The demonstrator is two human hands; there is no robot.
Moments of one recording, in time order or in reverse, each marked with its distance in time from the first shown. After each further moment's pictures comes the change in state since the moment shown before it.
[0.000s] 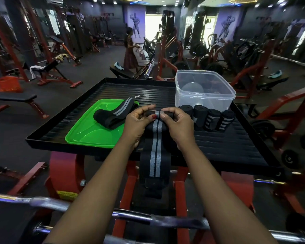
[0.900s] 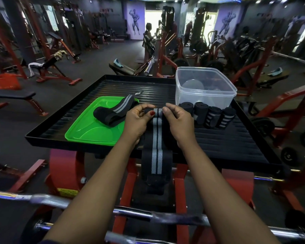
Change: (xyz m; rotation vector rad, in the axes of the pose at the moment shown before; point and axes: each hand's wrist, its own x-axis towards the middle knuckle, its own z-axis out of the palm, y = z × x) left_hand 0.004 -0.004 -0.002 0.116 0.024 0.054; right_hand -0.004 -0.010 -0.001 -0.099 0.011 0.002
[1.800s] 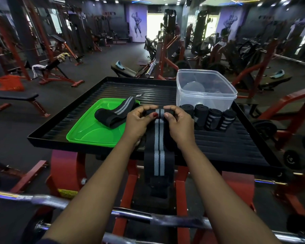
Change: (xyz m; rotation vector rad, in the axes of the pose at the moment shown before) left_hand -0.002 0.003 0.002 -0.058 -0.009 0.023; right_hand 0.000 0.000 -0.001 -0.121 0.006 -0.015
